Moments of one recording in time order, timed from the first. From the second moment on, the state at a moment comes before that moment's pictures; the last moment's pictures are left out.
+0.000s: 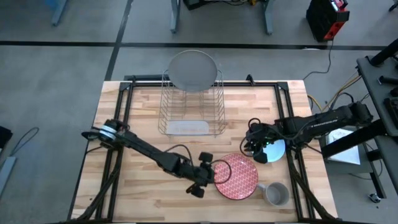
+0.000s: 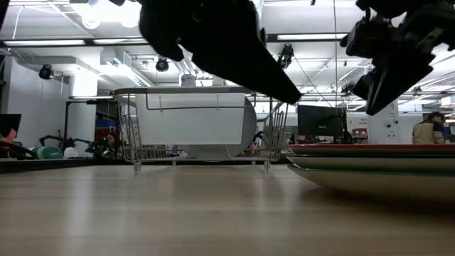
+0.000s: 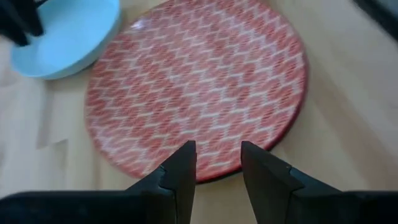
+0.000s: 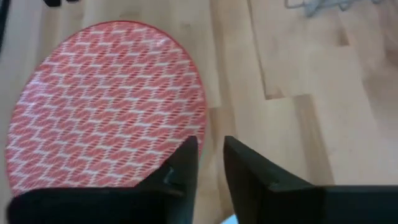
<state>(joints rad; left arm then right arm) -0.40 2.00 1.35 -0.07 -0.26 0.05 0.14 1.00 0.56 -0.46 -0.09 0.28</state>
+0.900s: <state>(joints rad) -0.42 2.17 1.40 0.00 -0.26 -0.27 0.20 1.25 0.56 -0.40 -0.09 0.32</state>
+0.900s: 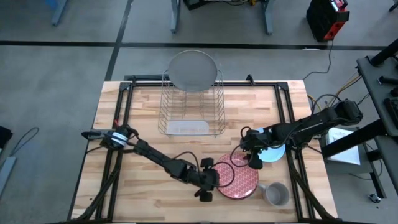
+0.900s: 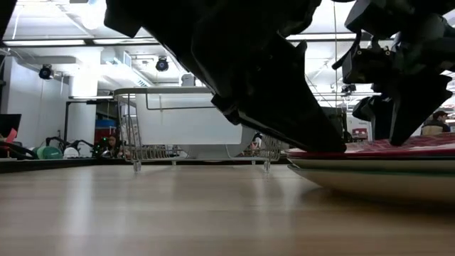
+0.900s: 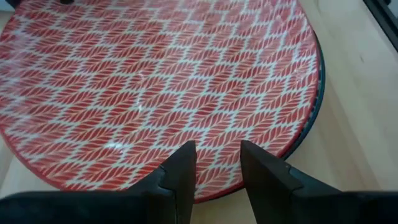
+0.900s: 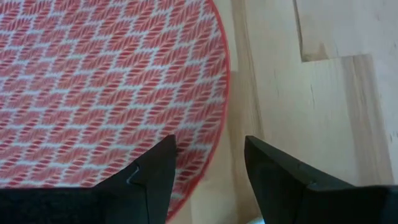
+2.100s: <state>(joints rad) -0.42 2.17 1.40 0.06 -0.47 -0.33 0.14 1.23 0.56 -0.24 -0.20 0.39</state>
